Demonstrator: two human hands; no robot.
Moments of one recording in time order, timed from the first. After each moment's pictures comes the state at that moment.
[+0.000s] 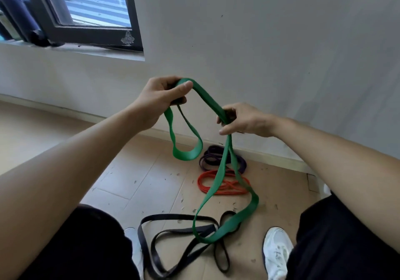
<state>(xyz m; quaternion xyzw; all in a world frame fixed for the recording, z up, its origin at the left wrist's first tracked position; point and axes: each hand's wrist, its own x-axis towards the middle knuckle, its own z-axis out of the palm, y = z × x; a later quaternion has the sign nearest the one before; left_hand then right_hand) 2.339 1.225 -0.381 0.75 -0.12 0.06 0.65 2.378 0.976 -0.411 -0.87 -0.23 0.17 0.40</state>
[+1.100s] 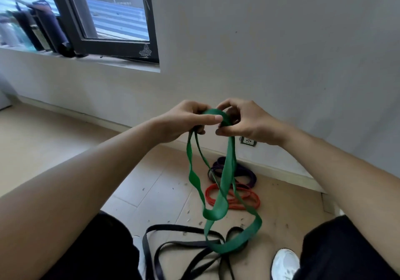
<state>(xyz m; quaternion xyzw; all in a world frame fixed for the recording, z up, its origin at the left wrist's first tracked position) 2.340 1.211 -0.382 0.80 -0.17 -0.10 0.56 2.371 0.996 -0.383 -0.84 -0.31 0.08 0.45</state>
